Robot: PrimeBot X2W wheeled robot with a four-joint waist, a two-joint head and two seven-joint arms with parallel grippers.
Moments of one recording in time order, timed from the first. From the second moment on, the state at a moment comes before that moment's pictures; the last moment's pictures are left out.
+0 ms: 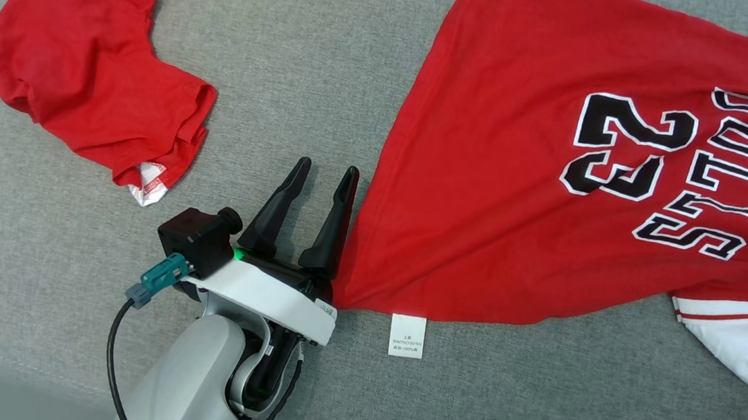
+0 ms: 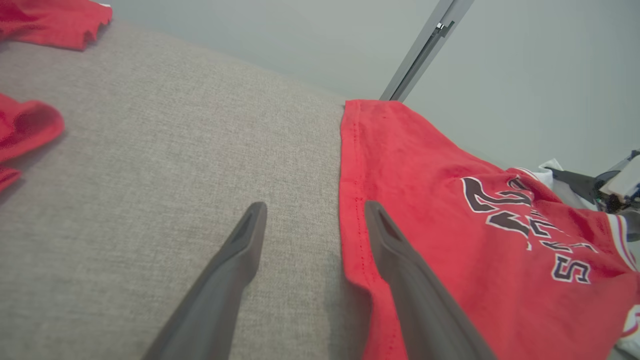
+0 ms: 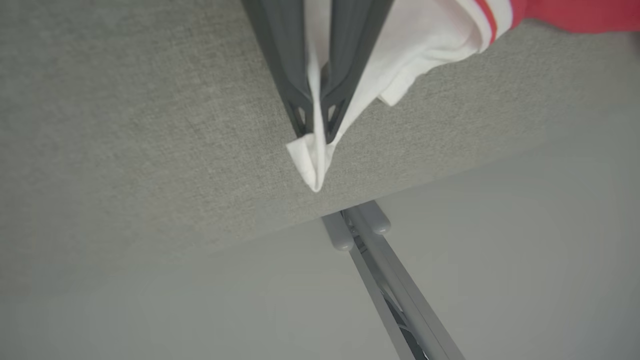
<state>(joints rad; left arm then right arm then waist) -0.40 0.05 -0.45 0.29 -0.65 -0.03 -0.26 -0.98 -0.53 0.09 0.94 0.72 0.13 0.05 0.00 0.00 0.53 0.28</state>
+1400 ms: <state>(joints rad) -0.38 0.05 -0.39 0.29 -0.67 -0.02 -0.26 -1.06 -0.52 0.36 0.85 0.65 0.13 -0.25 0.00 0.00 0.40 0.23</state>
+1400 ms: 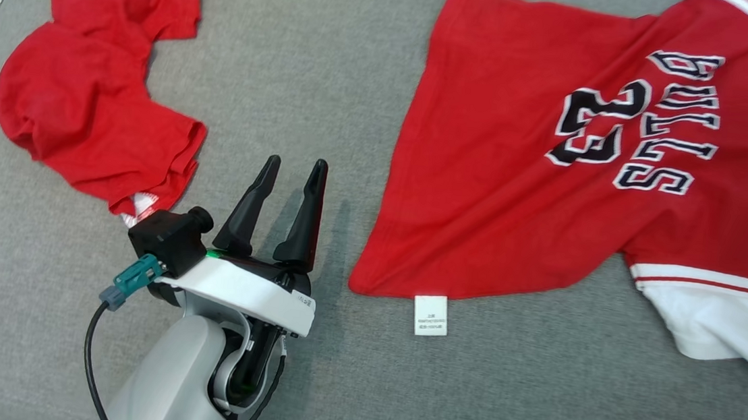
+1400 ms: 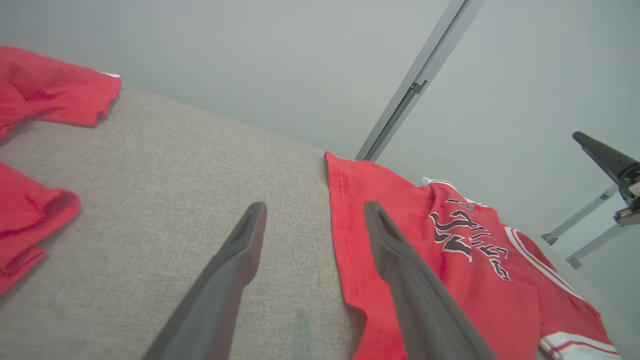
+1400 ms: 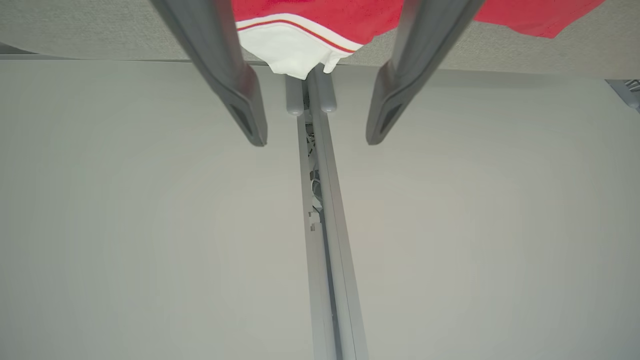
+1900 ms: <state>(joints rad) -0.28 0.05 -0.32 0.34 -0.63 -0.02 -0.26 -0.55 -0.43 0.19 0.44 0.57 0.13 -0.26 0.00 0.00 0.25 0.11</state>
